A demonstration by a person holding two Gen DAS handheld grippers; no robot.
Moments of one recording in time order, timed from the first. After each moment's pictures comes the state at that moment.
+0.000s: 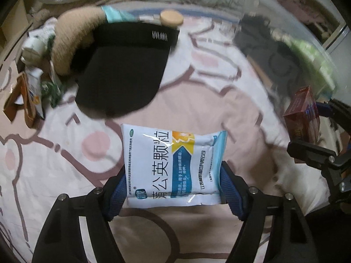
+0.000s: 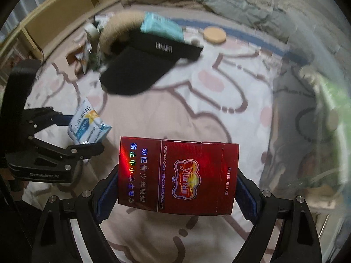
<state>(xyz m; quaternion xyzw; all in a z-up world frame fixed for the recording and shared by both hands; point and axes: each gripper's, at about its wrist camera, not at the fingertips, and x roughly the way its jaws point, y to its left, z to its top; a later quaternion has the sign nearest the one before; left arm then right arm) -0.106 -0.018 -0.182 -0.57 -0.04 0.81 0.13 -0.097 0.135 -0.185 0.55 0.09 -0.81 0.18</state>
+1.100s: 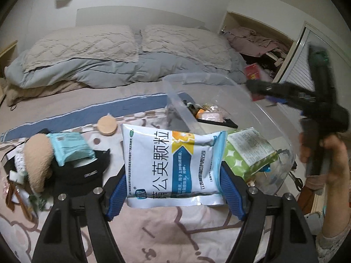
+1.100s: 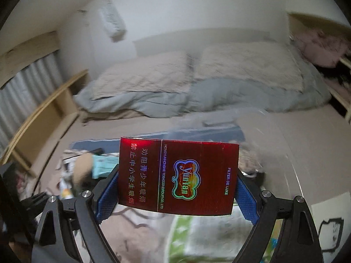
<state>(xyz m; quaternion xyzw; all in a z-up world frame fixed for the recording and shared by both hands) -0.185 0.095 -0.017 -0.41 -0.05 0.88 0.23 -0.186 0.311 -0.022 0.37 -0.09 -0.92 0.05</state>
